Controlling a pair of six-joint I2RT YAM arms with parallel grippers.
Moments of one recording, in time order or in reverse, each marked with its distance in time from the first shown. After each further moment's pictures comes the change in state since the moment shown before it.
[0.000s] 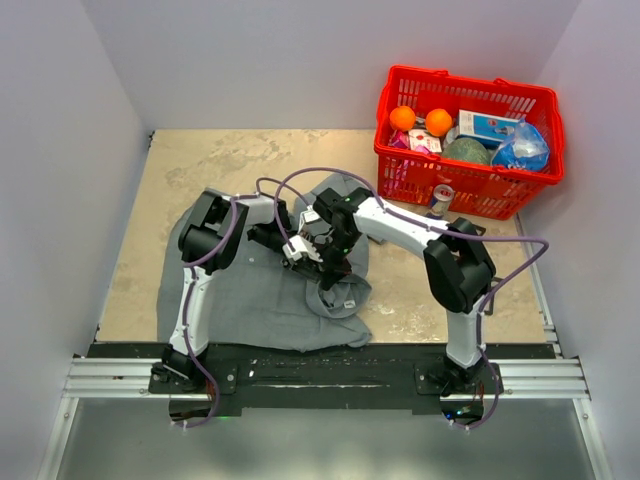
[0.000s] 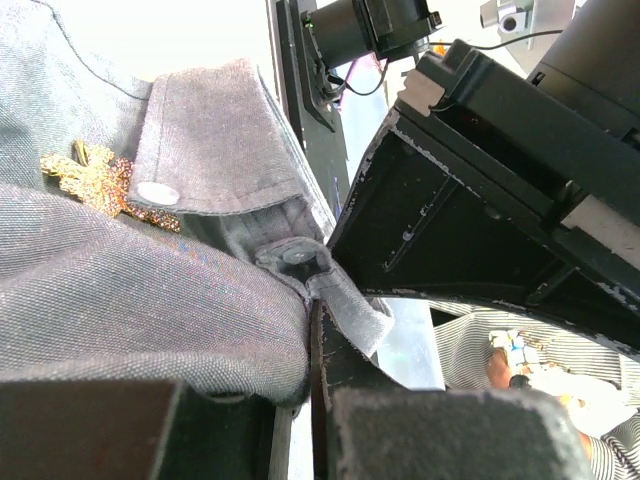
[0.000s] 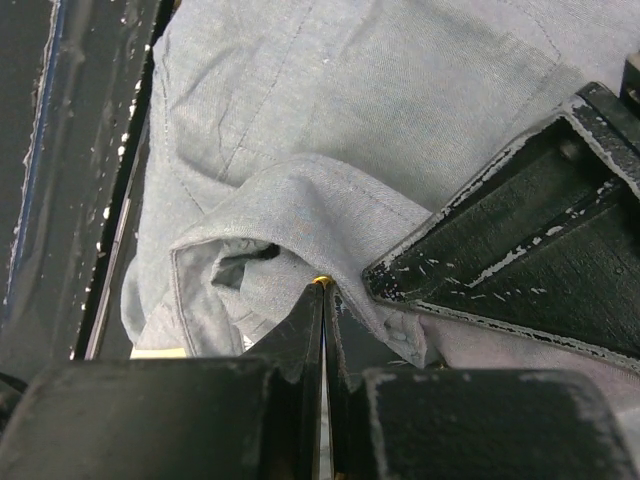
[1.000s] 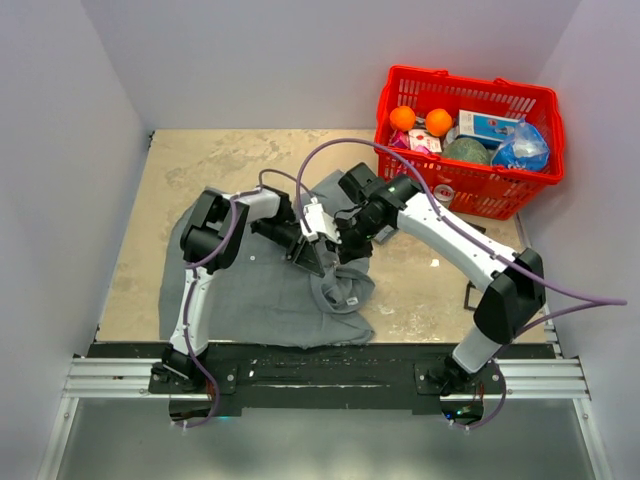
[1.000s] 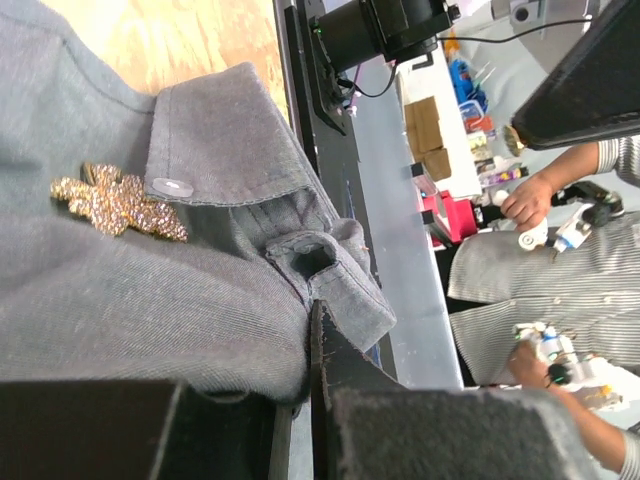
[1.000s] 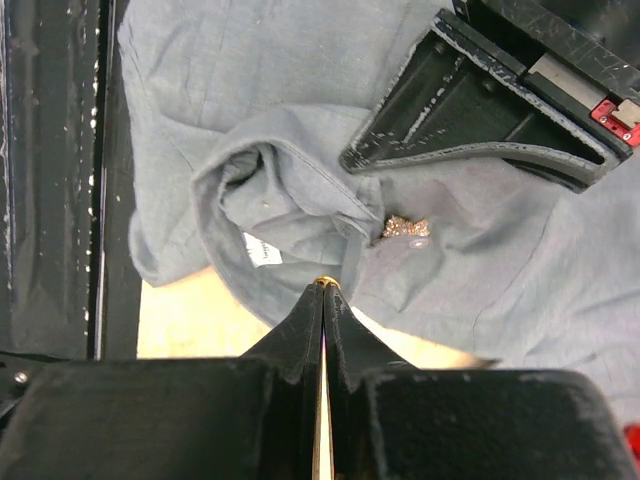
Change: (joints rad) left arm -0.002 0.016 0.065 -0.006 -0.012 0.008; right arm -0.039 -0.299 0.005 -0.024 0.194 0.156
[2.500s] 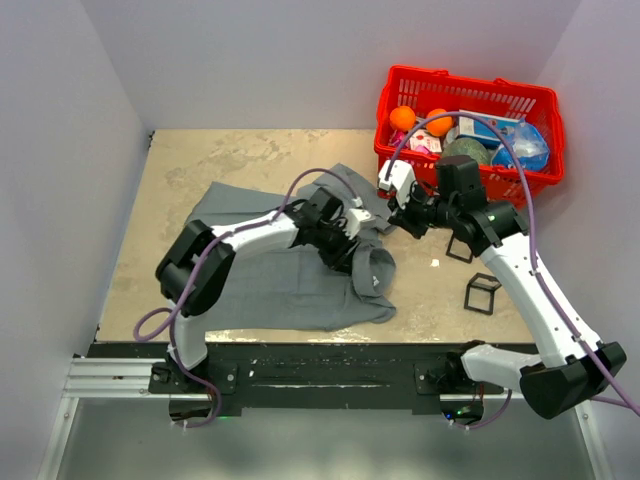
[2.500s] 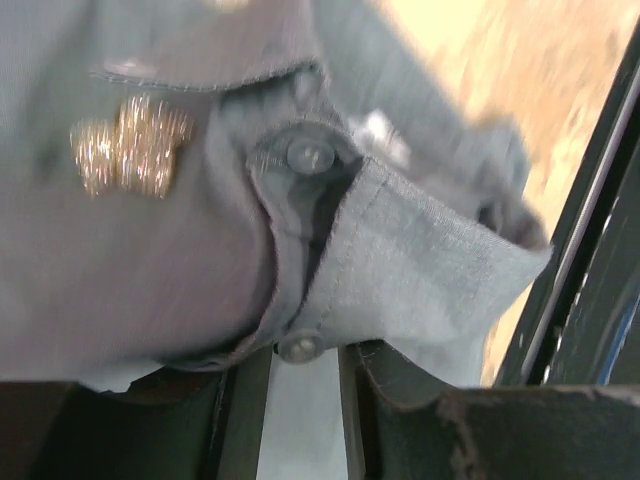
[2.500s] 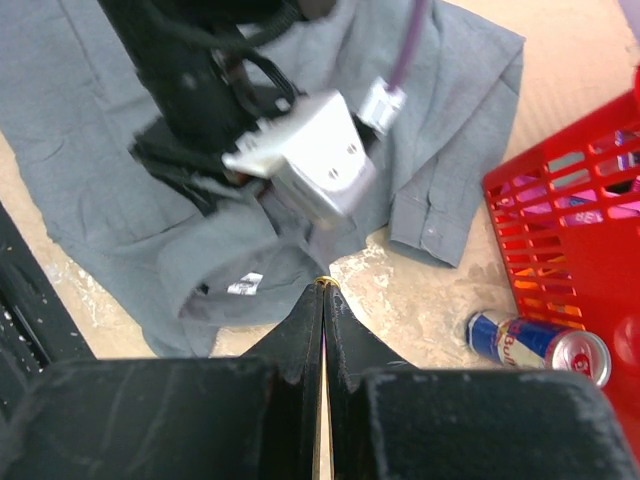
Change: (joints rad) left arm -0.309 -0.446 -0.279 0.935 -0.938 -0.889; right arm -0.302 -0.481 -0.227 0.298 0.121 0.421
